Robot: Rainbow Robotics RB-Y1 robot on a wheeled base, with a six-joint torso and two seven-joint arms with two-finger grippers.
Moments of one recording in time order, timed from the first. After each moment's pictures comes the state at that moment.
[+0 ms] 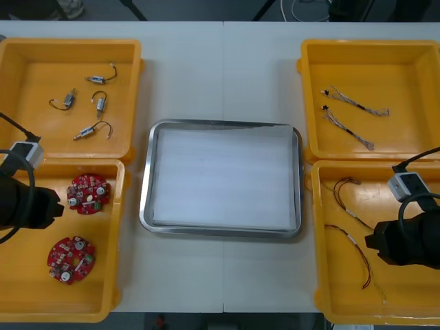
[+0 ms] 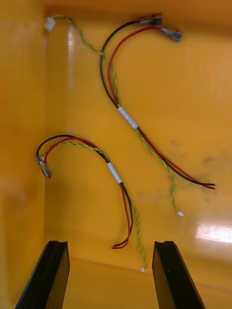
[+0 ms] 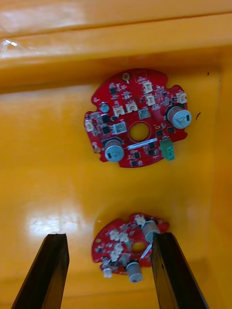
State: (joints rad) right arm 0.14 -0.52 -0.17 -2.44 -0.68 1.79 1.40; left arm 0.05 0.89 0.07 -2.30 0.78 1.59 -1.15
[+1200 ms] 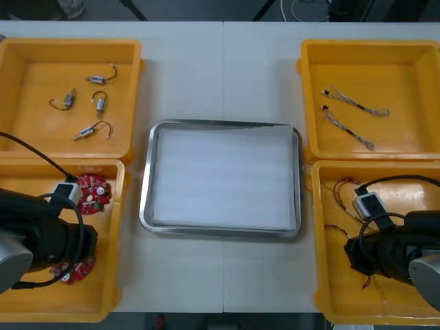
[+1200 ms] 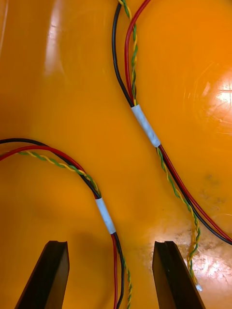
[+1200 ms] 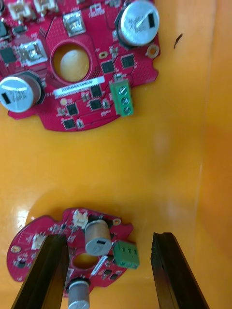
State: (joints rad) right arm 0.23 -0.60 0.13 -2.25 -0.40 1.37 1.47; left arm 0.13 0.85 -0.21 -2.29 0.53 1.42 -1.01
